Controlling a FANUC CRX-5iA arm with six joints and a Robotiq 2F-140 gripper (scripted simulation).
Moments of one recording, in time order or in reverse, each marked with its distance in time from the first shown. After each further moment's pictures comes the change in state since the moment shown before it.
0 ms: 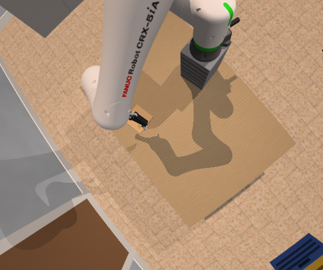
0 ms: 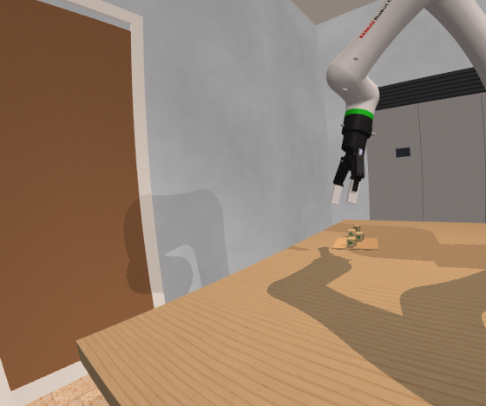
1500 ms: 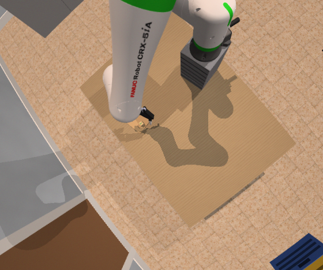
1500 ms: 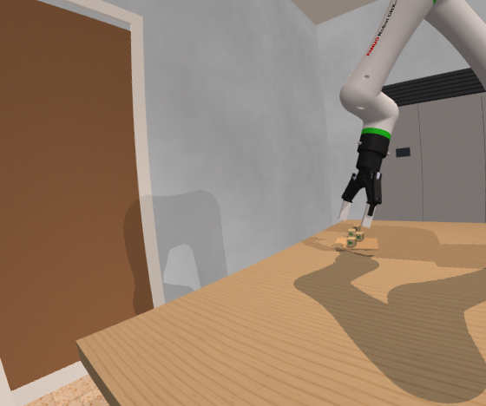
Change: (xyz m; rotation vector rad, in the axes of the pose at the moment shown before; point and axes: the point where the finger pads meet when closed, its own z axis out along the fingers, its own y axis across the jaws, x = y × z) arm -0.050 0.000 0.052 -0.065 0.033 -0.126
